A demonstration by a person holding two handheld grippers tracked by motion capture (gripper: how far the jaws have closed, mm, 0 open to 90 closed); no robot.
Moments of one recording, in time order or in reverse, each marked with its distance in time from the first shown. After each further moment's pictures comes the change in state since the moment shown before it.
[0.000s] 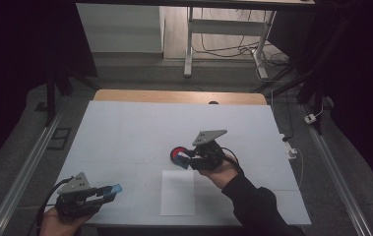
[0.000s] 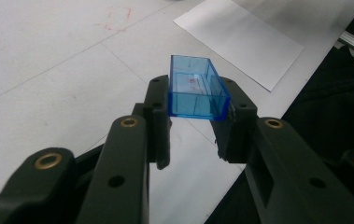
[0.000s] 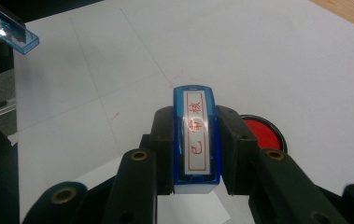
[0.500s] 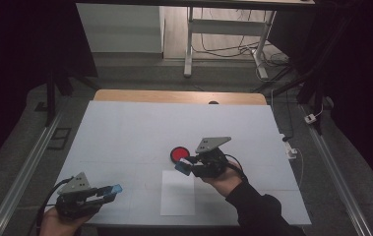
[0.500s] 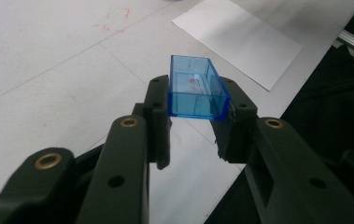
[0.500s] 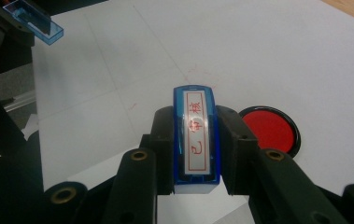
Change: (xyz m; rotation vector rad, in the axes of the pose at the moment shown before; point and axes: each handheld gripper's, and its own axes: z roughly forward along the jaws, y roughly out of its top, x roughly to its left) left arm 0.000 0.000 0.000 -0.001 -0.004 0.003; right arm 0.016 -0.009 -0.013 -0.004 0.014 -0.014
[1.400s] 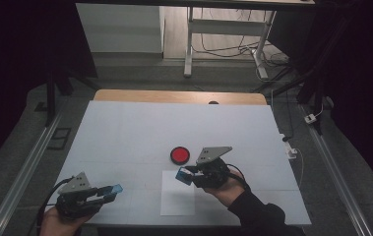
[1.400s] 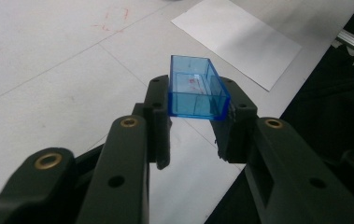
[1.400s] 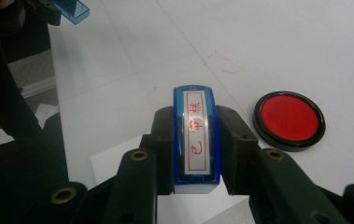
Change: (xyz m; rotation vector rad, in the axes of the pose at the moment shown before) left arm 0.000 0.001 0.001 0.005 -0.002 0.003; right arm 0.019 -0.013 -0.005 0.022 0.018 -0.018
